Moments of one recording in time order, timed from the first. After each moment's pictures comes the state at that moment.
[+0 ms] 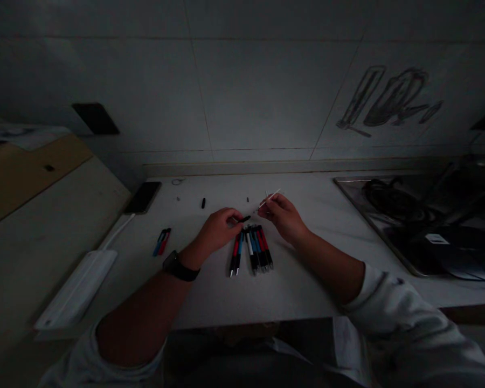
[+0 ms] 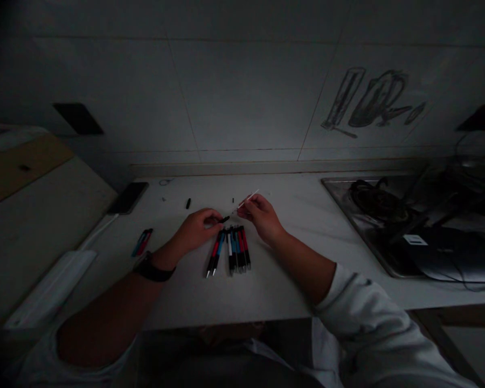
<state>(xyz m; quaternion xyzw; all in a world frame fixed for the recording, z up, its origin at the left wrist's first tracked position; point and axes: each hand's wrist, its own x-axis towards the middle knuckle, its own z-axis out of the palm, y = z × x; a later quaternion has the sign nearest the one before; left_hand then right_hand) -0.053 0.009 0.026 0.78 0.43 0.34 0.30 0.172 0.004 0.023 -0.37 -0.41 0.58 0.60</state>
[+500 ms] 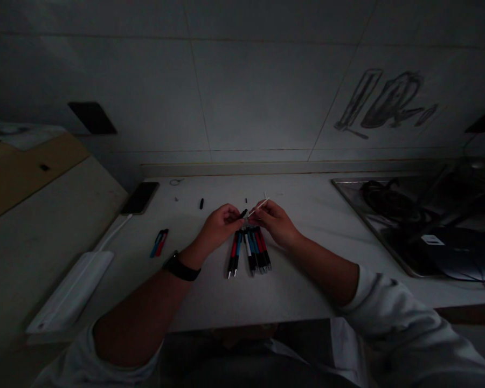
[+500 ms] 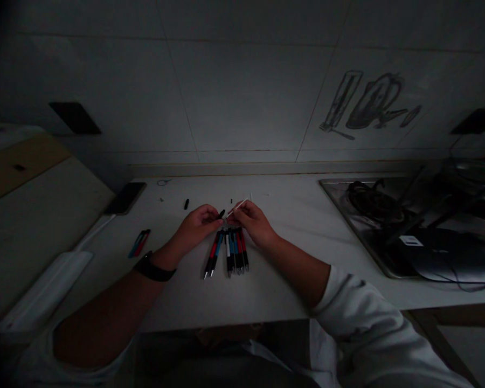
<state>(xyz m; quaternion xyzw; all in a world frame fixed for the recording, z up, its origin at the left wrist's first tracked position) -0.040 0.011 0.024 0.66 0.39 0.43 0.47 0.157 -0.006 0.018 -0.36 -0.47 0.59 0.55</state>
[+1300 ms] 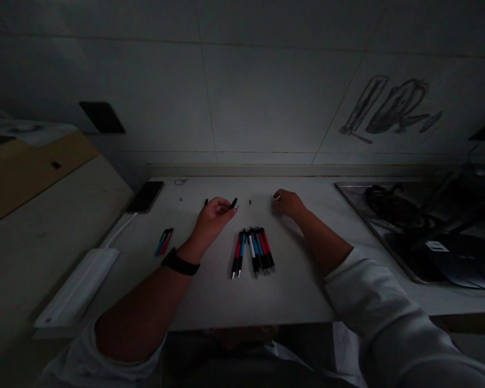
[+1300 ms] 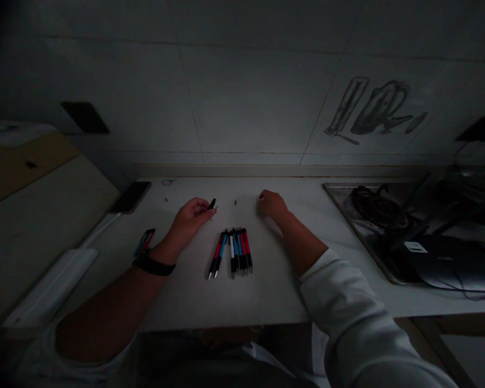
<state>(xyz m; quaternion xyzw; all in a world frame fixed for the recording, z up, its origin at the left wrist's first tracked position) -0.060 0.022 0.031 0.58 0.43 0.51 0.46 0.228 0.090 0.014 -0.72 -0.67 0.10 0.11</state>
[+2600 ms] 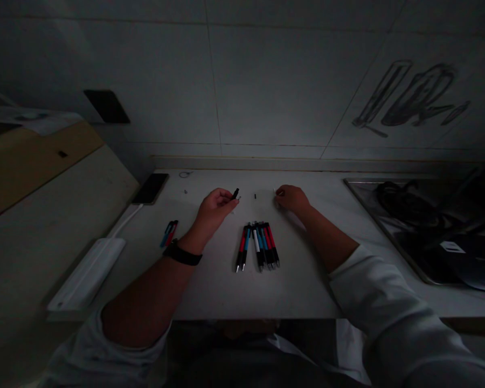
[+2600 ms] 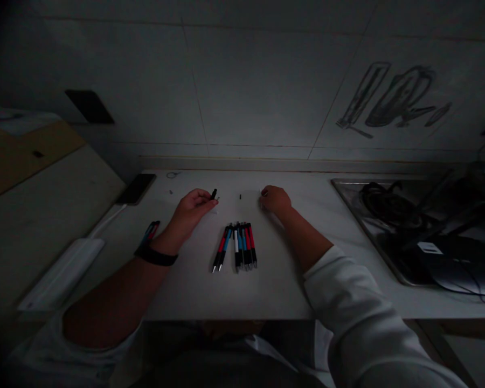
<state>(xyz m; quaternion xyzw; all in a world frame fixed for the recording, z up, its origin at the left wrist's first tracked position) -0.066 0.024 0.035 0.57 0.44 0.52 0.46 0.226 0.097 0.007 -0.71 -0.69 0.09 0.13</state>
